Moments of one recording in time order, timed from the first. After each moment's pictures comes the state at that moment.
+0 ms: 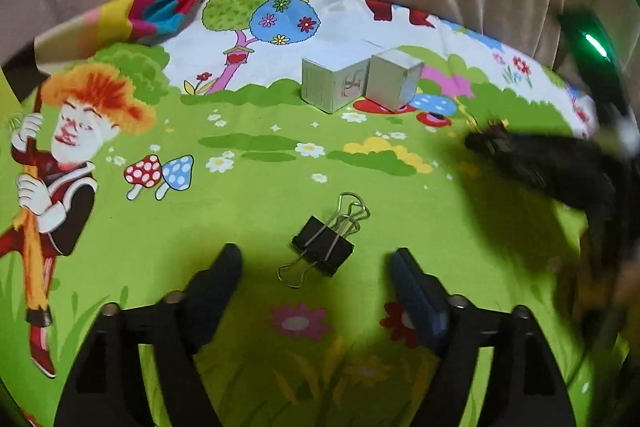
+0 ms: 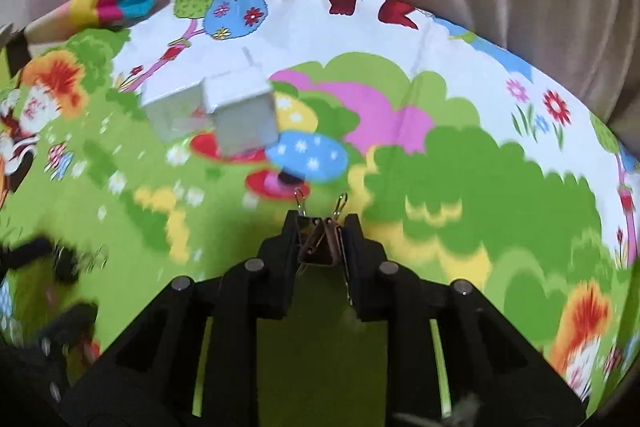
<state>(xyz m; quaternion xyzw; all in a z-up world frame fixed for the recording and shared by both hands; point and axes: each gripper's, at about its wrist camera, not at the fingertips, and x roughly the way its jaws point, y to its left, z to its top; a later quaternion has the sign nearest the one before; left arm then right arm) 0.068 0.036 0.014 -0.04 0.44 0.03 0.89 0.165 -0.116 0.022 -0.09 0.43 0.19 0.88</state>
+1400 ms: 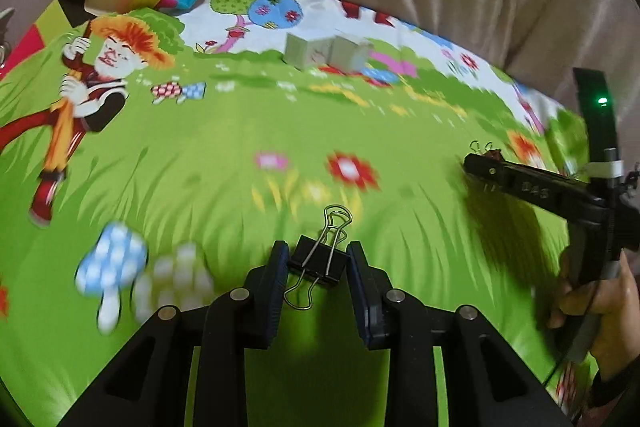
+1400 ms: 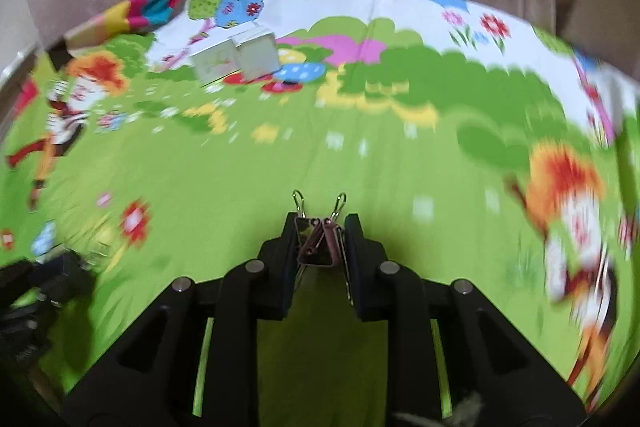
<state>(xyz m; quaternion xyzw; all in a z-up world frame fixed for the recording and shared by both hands) -0.048 0.018 0.021 -0.08 0.44 0.00 0.90 0.053 -0.183 0.028 -0.01 0.44 0.19 0.88</state>
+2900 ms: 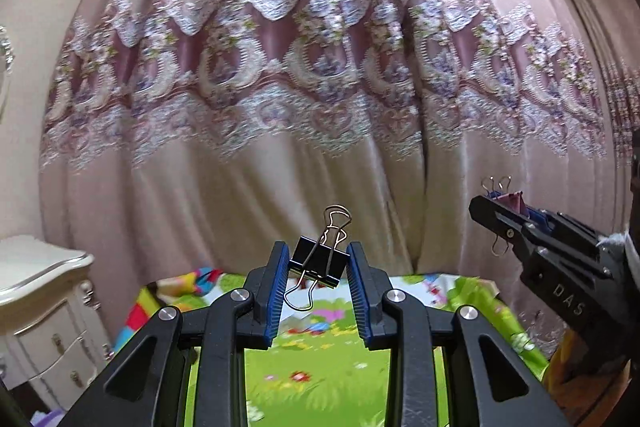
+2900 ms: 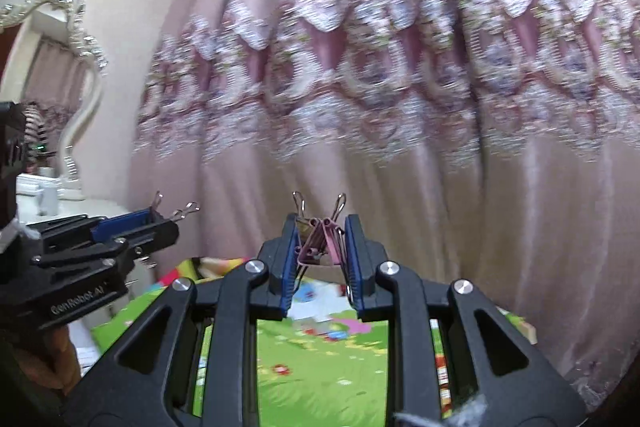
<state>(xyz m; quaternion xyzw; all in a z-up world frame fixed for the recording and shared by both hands) -0.277 -0.028 0.274 0.00 0.02 -0.01 1.00 -0.267 -0.209 0.295 -0.01 -0.04 0.21 0.98</state>
